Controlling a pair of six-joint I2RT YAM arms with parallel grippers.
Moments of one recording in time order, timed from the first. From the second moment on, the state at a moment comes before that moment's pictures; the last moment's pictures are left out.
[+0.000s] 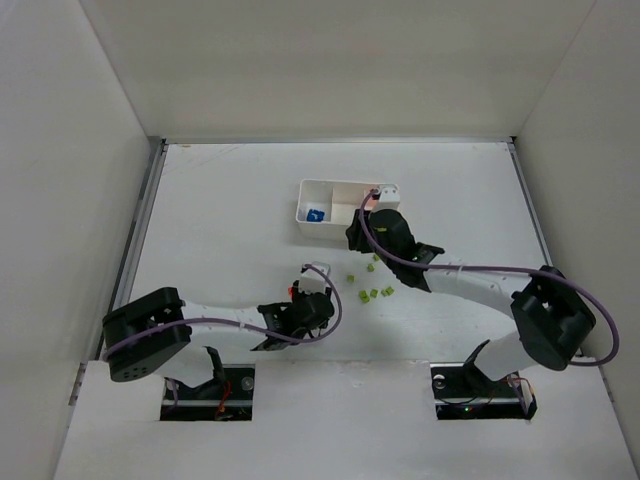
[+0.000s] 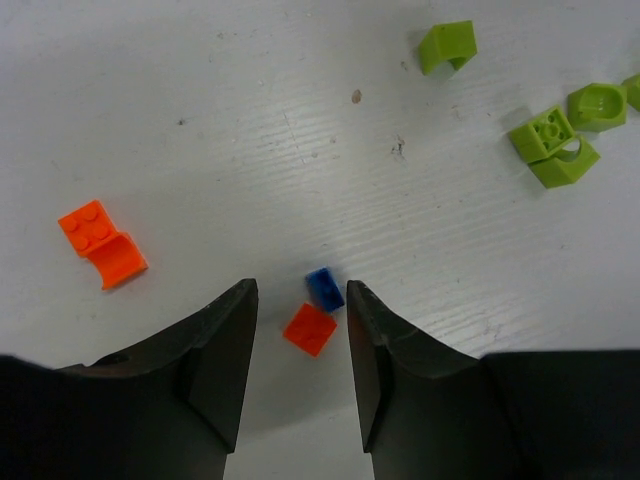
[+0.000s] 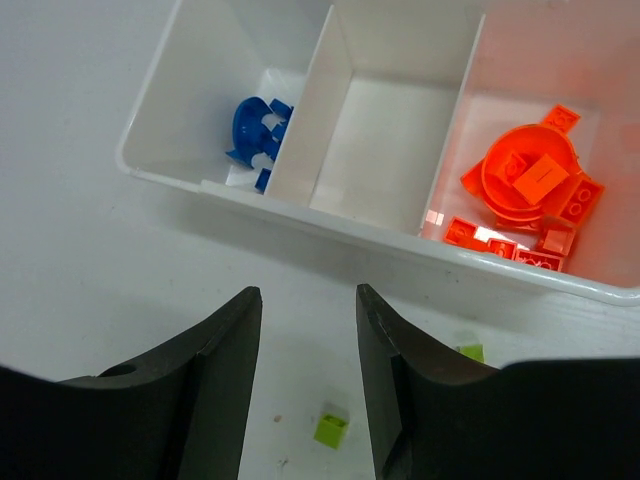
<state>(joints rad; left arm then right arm) -1.19 1.36 0.44 0.10 -0.59 -0.70 0.76 1.47 0.84 0.19 0.34 0.48</state>
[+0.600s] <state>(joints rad) -1.20 1.42 0.49 0.09 -0.59 -0.69 0.76 1.39 0.80 0.20 0.35 0.49</state>
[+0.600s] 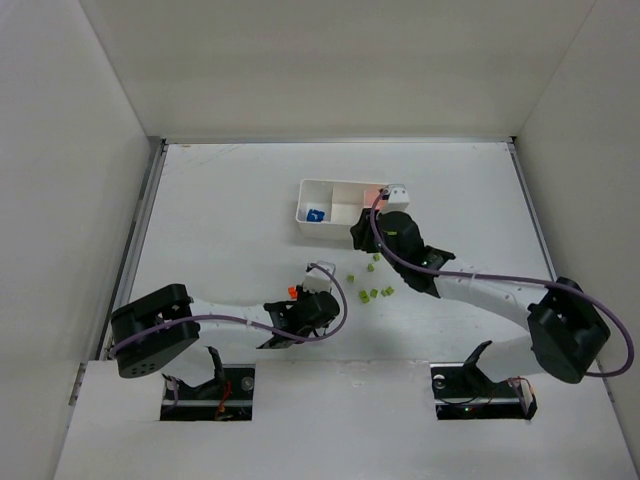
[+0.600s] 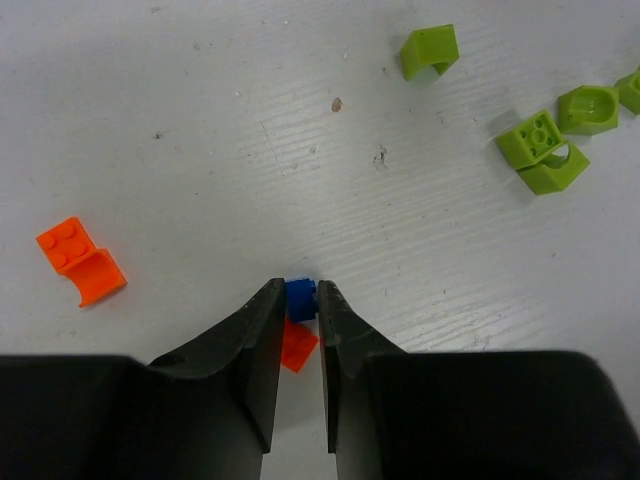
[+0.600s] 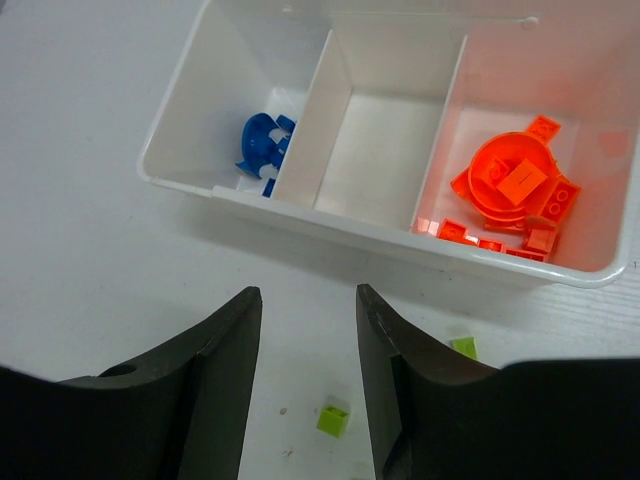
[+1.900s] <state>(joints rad) -0.77 1.51 0.90 0.16 -0.44 -0.57 0.97 1.10 0.38 0.15 0.43 0.71</state>
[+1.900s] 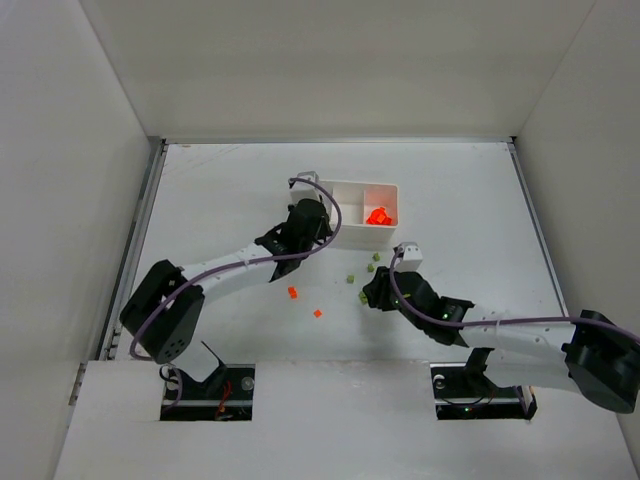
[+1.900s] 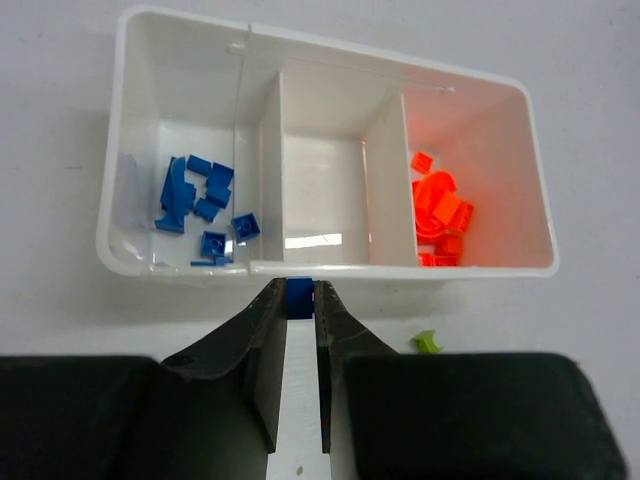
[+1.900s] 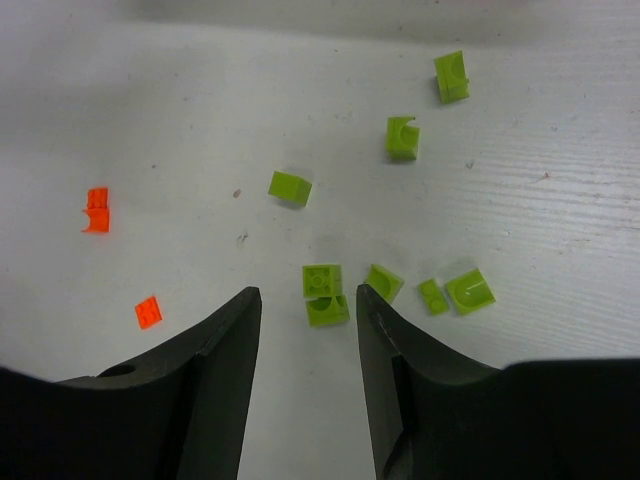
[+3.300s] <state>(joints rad) -0.60 0.92 0.35 0.09 -0.56 -0.69 1.25 1.87 0.97 0.21 0.44 0.51</state>
